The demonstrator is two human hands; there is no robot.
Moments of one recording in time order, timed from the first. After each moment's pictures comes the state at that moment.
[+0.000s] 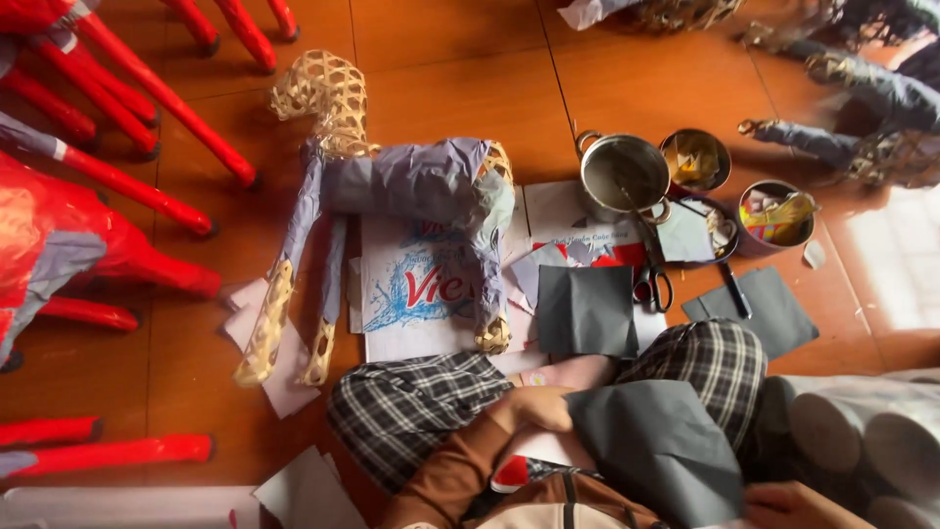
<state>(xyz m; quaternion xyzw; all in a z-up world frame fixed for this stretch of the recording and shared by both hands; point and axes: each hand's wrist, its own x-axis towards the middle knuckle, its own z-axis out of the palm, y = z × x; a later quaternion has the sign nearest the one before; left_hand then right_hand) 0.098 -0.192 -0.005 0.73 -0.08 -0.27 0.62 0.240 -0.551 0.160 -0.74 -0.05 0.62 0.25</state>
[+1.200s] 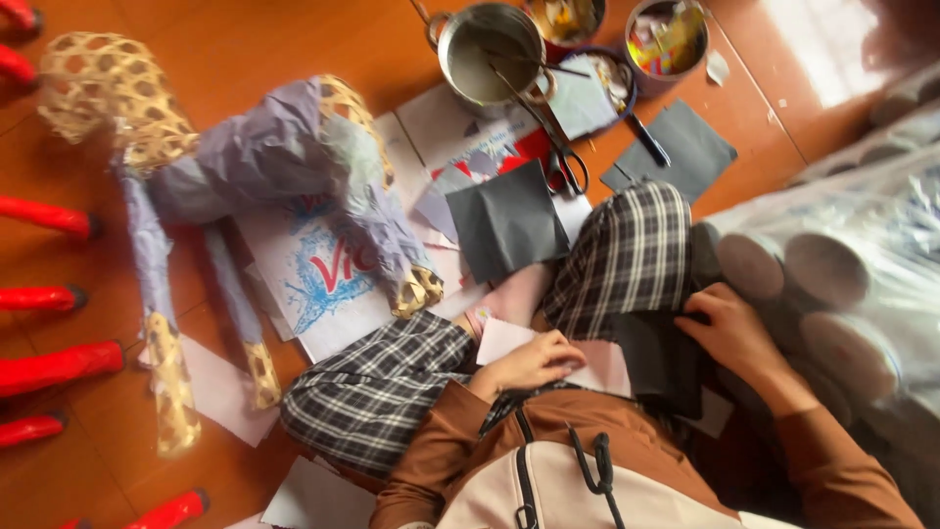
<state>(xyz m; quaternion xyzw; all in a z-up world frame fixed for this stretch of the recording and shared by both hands) 0.076 -0.245 0.019 0.73 -0.22 -0.14 0.63 0.221 -0.561 0.116 -0.95 -0.15 0.23 0.13</state>
